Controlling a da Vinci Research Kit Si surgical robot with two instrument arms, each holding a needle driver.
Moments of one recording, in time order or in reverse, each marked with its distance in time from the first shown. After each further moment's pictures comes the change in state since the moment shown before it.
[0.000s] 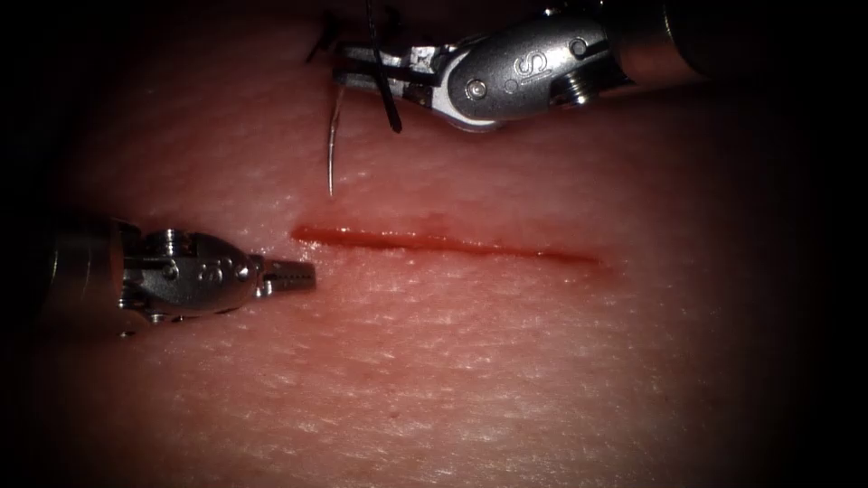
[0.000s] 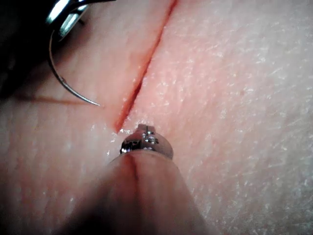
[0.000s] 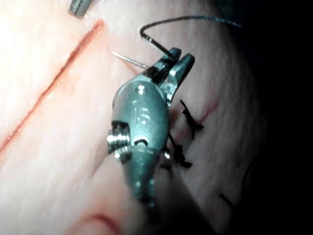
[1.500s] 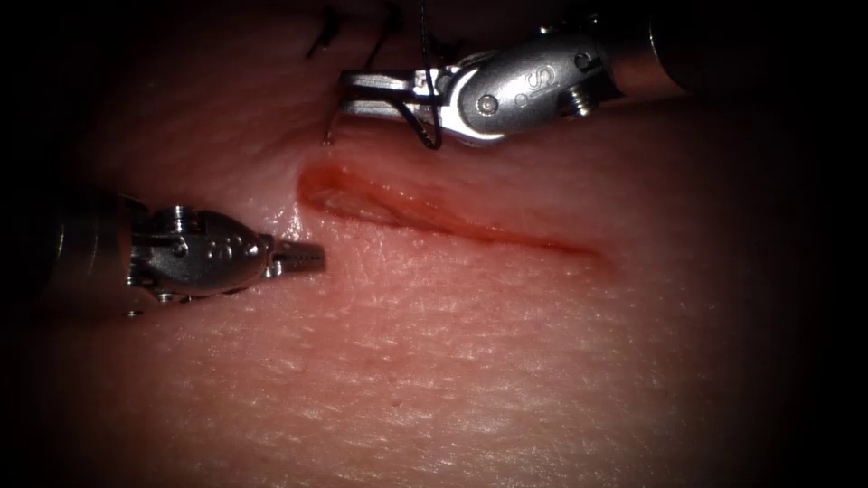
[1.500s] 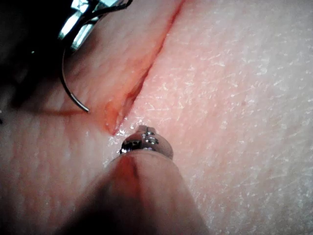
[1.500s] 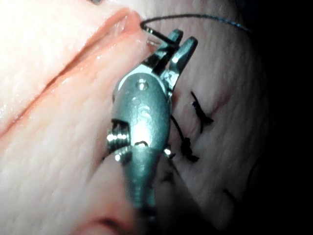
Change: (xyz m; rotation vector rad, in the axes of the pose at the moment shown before) right arm -0.001 0.001 0.000 -0.142 0.157 0.124; left arm 0.001 -0.001 0.000 0.005 -0.002 0.003
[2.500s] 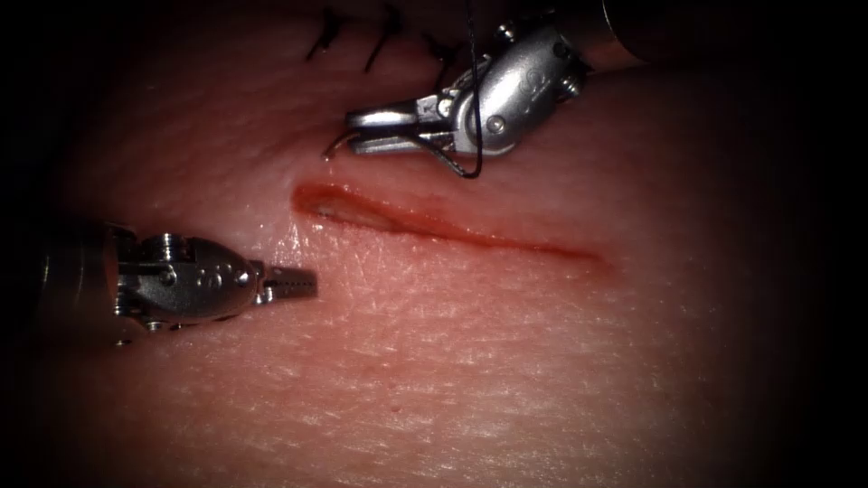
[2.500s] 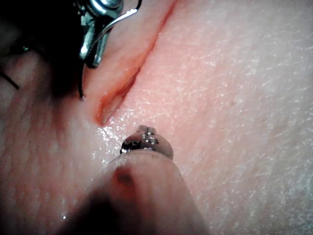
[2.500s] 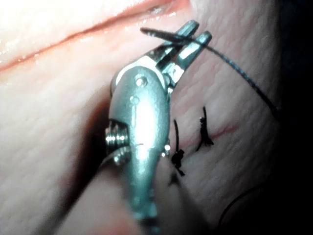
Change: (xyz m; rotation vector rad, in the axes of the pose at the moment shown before) right arm -0.002 -0.003 0.000 0.286 0.249 -0.018; left arm 0.000 0.001 -0.002 -0.032 0.000 -0.020
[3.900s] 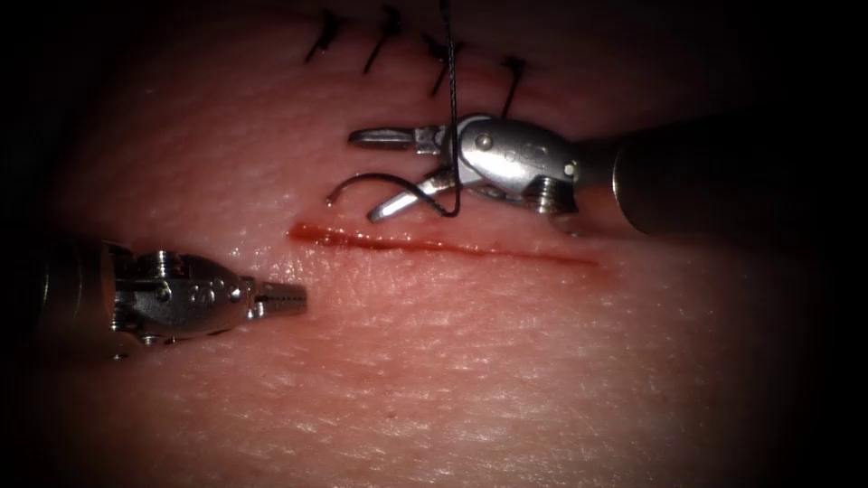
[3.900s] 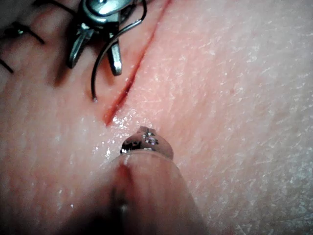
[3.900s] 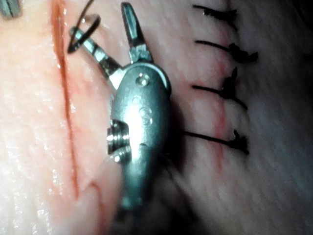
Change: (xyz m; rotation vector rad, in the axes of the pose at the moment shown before) right arm -0.006 -0.004 -0.002 0.158 -0.024 0.416; left arm -0.003 0.001 0.001 -0.008 -0.032 -0.015
